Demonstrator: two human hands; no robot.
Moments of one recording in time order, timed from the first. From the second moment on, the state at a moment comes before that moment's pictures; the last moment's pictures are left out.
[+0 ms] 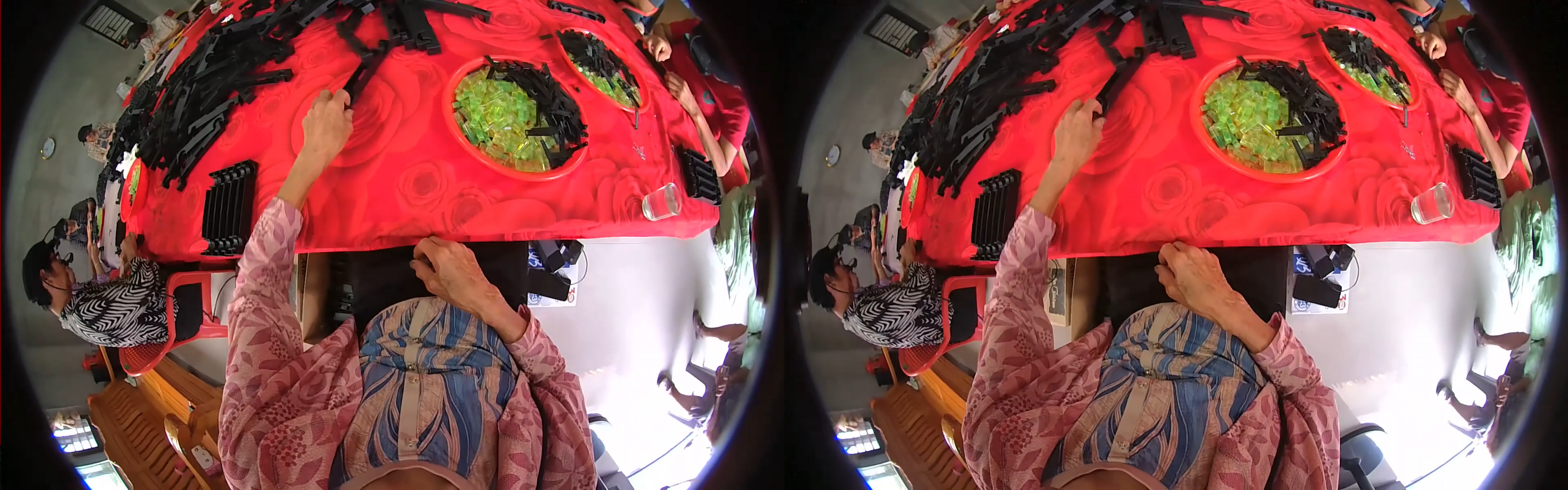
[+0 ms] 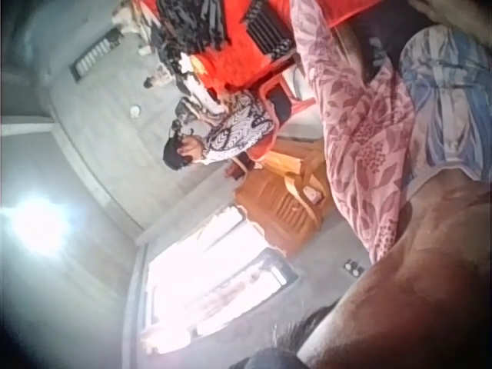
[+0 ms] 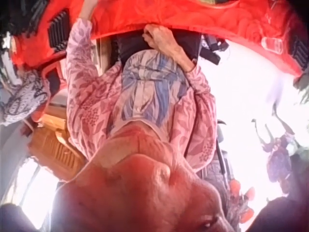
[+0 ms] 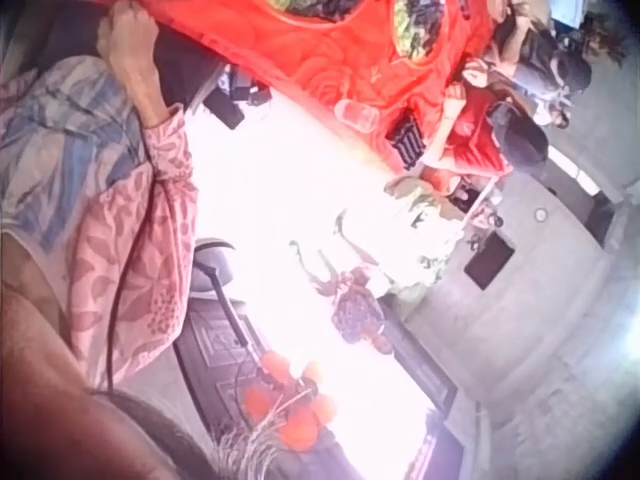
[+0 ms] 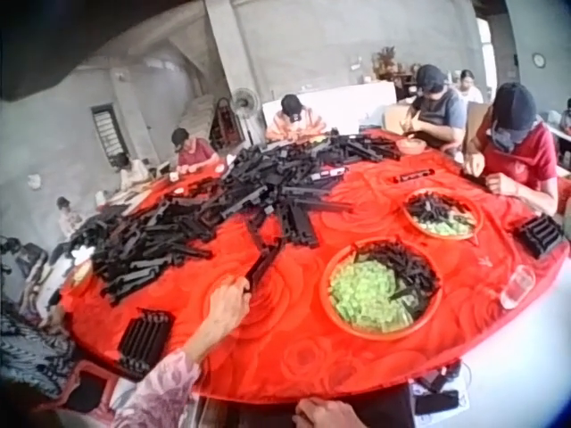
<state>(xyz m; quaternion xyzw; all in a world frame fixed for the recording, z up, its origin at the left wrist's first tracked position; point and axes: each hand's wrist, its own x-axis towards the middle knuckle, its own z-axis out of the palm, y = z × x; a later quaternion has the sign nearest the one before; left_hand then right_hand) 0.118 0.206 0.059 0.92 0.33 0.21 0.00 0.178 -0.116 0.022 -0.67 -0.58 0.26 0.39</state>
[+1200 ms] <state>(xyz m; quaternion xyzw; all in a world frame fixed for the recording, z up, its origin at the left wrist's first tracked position) 0.027 -0.003 0.047 0.88 0.35 0.29 0.15 0.179 -0.113 0.029 -0.70 -0.57 0.28 0.33</state>
